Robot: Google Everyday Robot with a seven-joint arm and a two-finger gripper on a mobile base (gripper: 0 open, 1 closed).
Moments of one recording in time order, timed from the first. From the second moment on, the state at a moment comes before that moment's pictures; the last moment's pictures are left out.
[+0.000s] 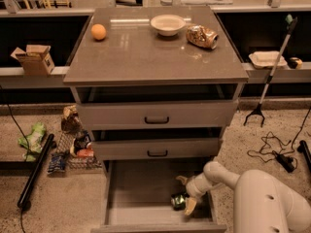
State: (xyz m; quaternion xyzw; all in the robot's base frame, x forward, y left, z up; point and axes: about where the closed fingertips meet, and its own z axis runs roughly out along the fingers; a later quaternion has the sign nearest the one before) arm 0.549 -0.131 0.168 -0.70 0.64 0.23 0.22
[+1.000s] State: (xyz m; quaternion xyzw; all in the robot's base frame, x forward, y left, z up) arm 0.548 -0.140 0.123 -0.71 0.65 0.21 0.17
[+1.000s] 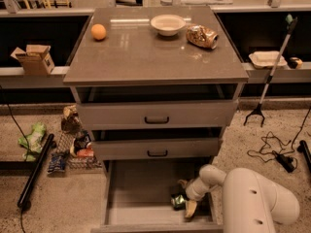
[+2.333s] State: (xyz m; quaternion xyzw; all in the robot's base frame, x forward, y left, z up) arm 0.547 -0.157 0.128 -0.72 0.65 0.17 0.15
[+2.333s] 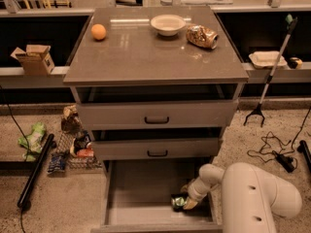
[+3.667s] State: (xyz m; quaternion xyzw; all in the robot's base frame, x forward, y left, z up) arm 0.546 -0.186 0.282 -0.74 0.61 0.19 0.21
